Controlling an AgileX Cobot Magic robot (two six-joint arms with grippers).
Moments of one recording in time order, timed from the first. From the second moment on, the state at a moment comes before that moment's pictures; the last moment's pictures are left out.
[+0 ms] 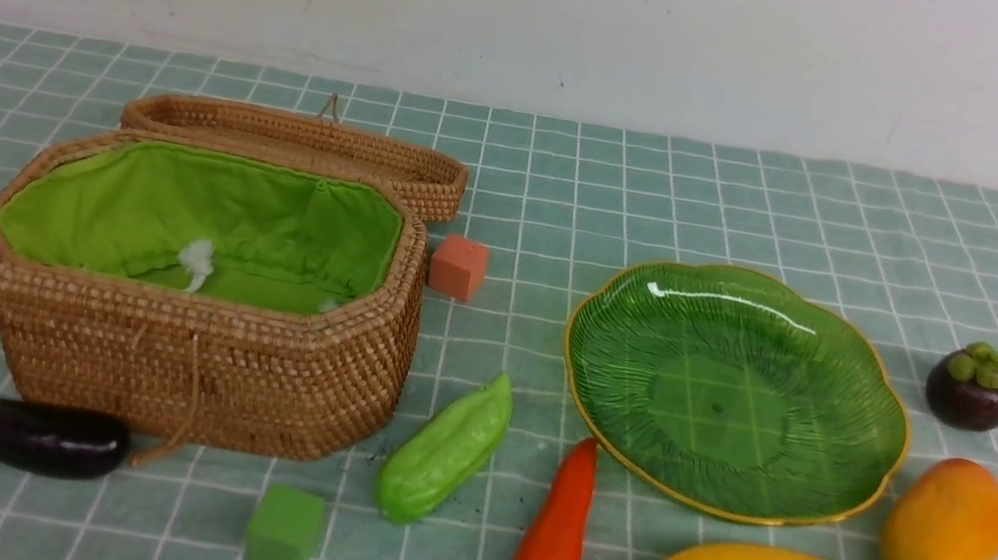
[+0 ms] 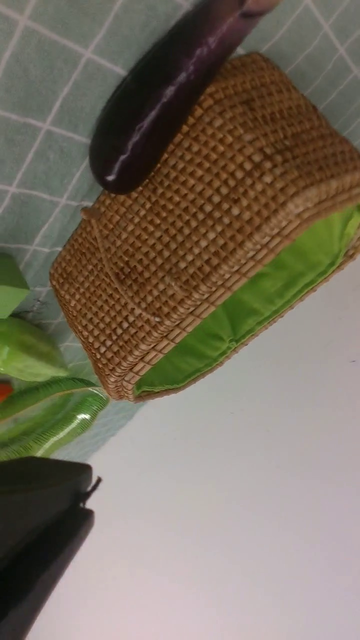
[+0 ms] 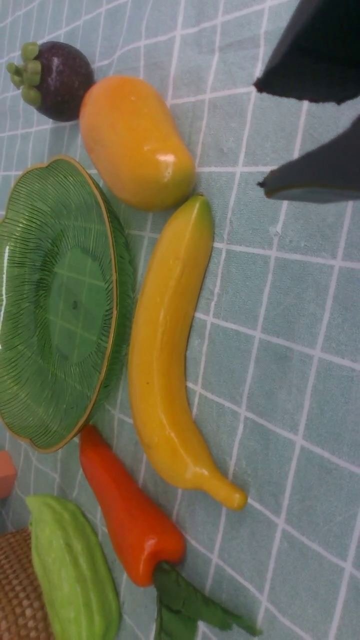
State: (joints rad) right arm 0.01 -0.01 0.02 0.43 0.43 -0.50; left arm -0.04 0.08 -0.14 -0.62 0.24 -0.24
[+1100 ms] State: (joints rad) right arm 0.05 0.56 -0.86 0.61 1.16 -0.36; left arm -0.04 0.90 -0.70 -0.35 0.76 -0.11
